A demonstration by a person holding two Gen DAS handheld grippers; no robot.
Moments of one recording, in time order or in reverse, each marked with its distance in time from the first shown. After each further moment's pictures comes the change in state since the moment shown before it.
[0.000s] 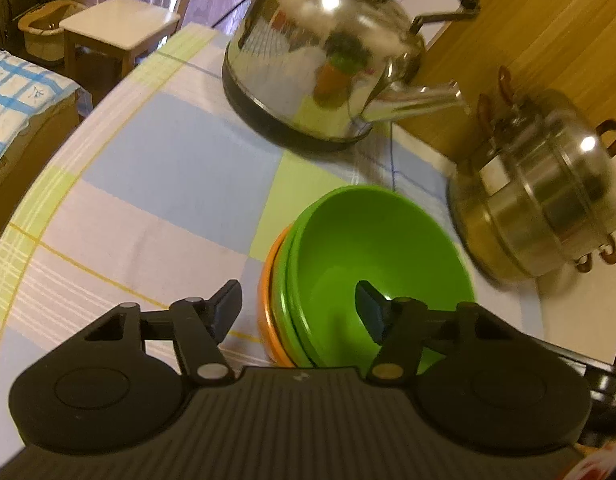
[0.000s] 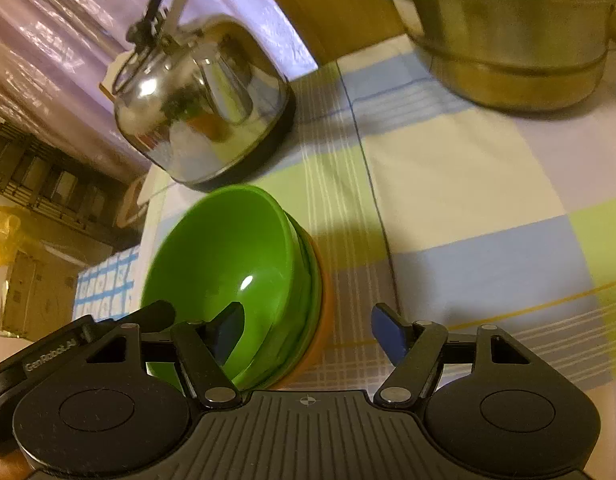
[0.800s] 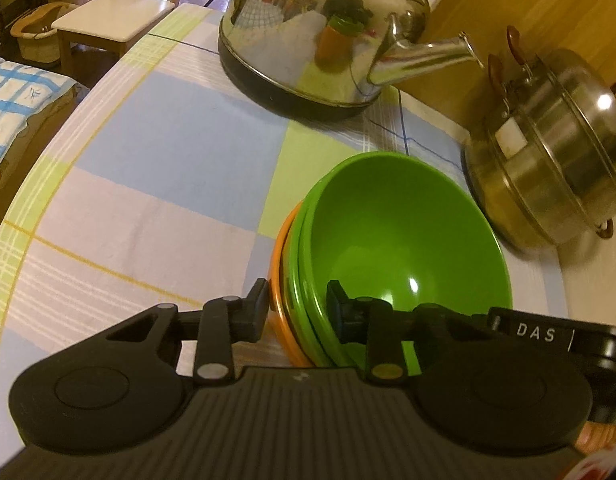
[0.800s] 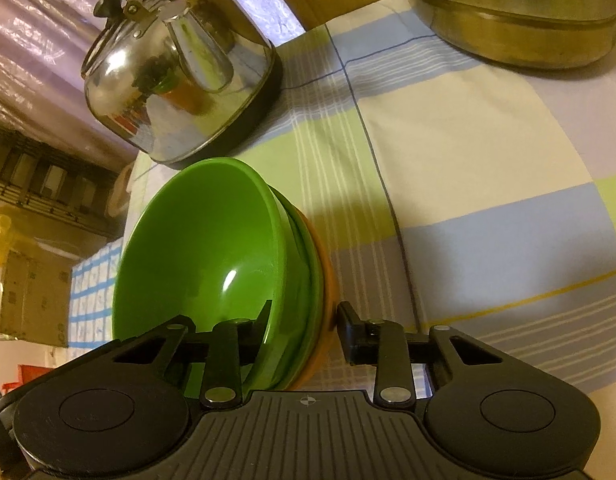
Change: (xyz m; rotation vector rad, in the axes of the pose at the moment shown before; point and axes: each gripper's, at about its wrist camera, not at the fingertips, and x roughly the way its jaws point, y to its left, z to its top) left arm 0.016 -0.004 -0.009 0.059 0.059 0.043; right arm 0.026 -0.003 -0.002 0.053 0.060 -0.016
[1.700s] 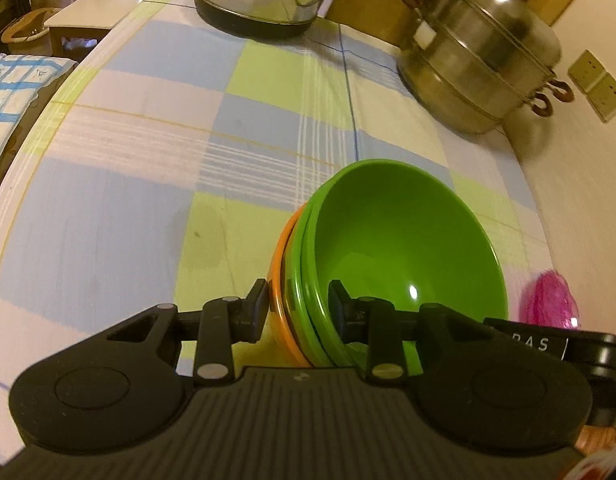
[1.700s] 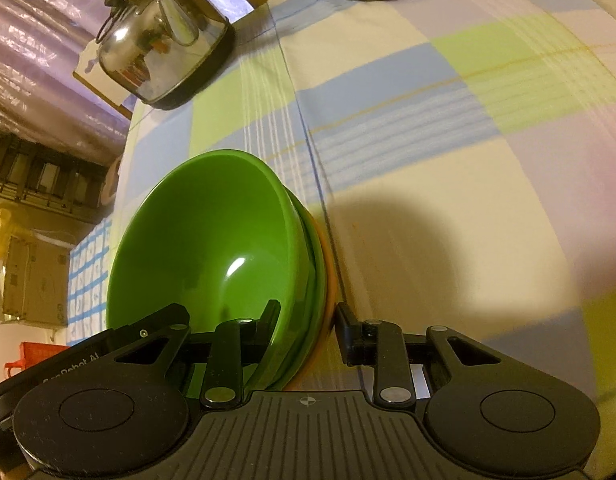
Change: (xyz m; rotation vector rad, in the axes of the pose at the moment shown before) left arm -0.103 -0.036 -0.157 0.108 0.047 -0.016; right arm -0.124 -0.058 -0.158 0.089 0.001 -0.016
